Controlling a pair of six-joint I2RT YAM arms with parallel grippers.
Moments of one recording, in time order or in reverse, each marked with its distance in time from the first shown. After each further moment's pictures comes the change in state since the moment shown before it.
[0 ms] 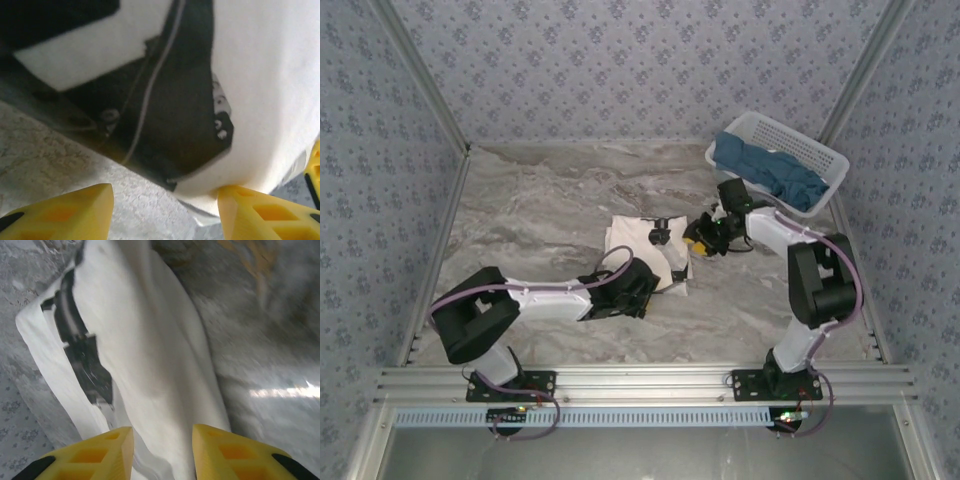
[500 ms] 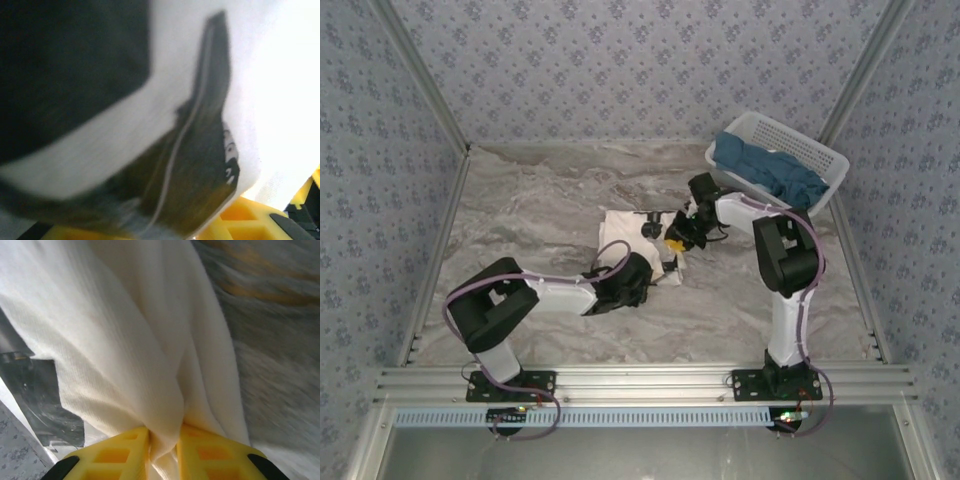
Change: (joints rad) left arm 0.089 0.089 -0.016 0.148 -0.076 -0.069; right arm 0.097 0.290 0.258 -0.069 -0.011 -0.060
